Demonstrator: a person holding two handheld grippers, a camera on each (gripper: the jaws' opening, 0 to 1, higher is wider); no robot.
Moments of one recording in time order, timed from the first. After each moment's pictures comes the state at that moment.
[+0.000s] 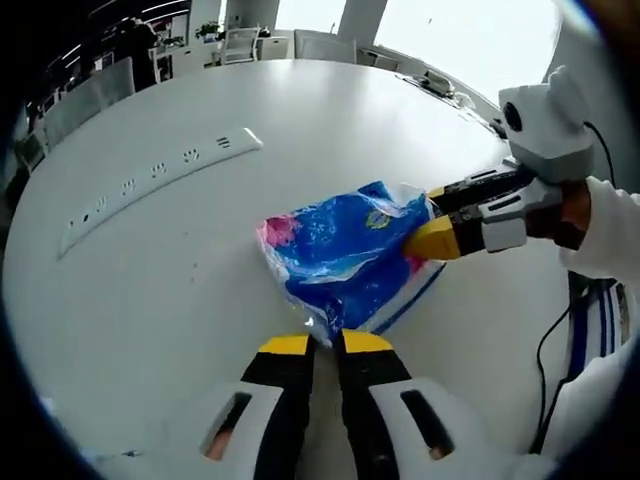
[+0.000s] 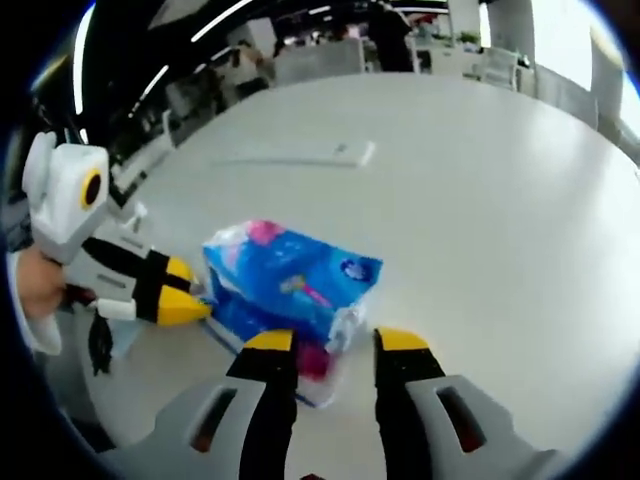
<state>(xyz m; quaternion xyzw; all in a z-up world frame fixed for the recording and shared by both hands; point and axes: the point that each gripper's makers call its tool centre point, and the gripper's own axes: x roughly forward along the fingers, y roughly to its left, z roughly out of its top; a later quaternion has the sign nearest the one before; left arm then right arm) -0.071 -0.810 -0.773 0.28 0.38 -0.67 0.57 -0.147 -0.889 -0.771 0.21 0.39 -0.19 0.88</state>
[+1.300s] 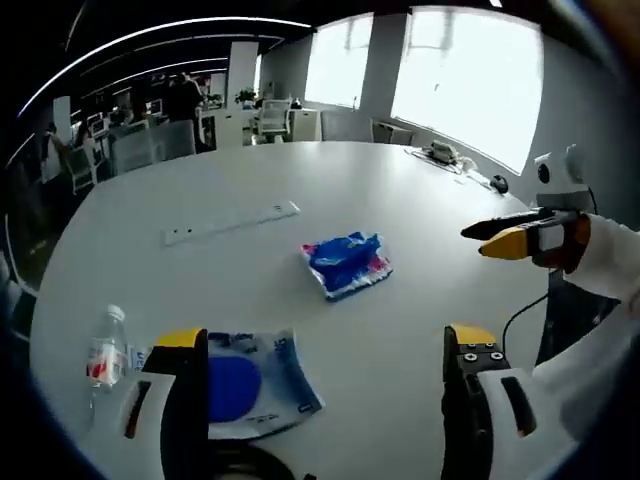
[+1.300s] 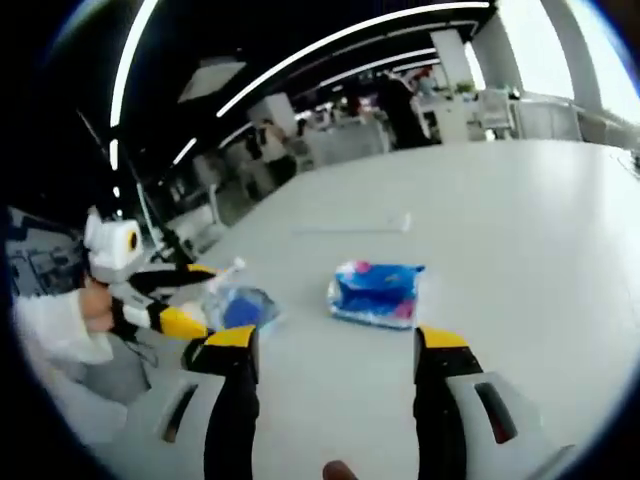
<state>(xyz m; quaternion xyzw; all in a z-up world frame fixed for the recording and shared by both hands) -0.057 -0.663 -0.652 0.16 0.29 -0.66 0.68 -0.225 -0.770 -0.638 0.24 0.22 -0.18 0.93</state>
